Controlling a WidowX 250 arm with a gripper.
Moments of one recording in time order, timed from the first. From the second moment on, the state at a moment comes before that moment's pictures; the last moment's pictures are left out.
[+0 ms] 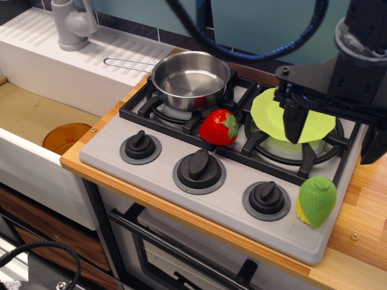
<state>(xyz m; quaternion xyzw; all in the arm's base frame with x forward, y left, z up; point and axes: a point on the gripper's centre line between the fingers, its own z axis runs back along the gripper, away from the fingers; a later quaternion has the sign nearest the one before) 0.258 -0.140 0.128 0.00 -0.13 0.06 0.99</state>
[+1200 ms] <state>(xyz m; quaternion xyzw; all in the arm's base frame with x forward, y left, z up) 0.263 -0.143 0.075 0.00 -0.16 0.06 0.99</state>
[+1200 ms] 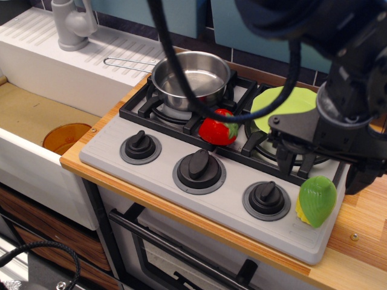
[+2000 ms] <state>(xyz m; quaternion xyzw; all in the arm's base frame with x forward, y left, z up) 0.264 -0.151 0.042 -0.01 -0.18 0.07 0.98</state>
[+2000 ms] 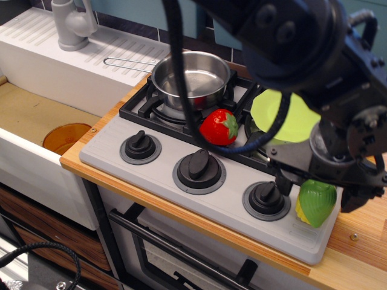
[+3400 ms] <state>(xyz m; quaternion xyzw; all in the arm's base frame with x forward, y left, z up) 0.293 -0.118 0.110 0.01 -0.10 0.03 0.99</state>
